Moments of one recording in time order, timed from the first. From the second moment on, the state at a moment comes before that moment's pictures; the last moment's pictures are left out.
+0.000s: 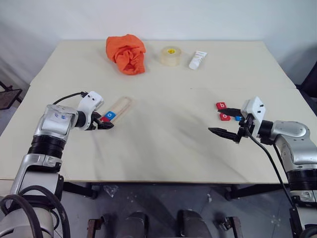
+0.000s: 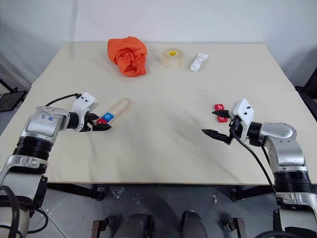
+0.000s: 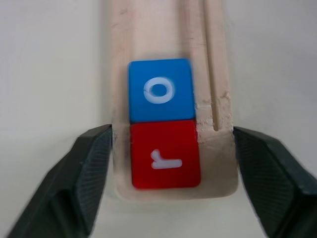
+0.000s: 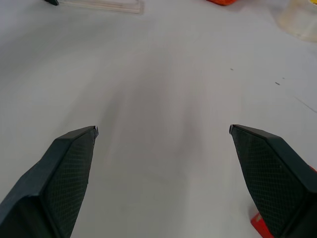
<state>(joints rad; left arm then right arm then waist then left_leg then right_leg) -0.87 0.71 -0.15 0.56 0.00 0.72 -0.82 -0.51 -0.74 -0.08 0.24 0.33 0.19 1.12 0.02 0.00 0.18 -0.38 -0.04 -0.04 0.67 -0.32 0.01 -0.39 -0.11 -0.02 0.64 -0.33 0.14</state>
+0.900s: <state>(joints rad) -0.90 0.51 -0.43 0.21 0.02 0.56 -1.06 -0.32 -0.87 -0.17 0.16 0.36 0.16 1.21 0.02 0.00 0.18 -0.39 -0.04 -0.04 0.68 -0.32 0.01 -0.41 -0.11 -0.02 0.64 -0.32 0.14</state>
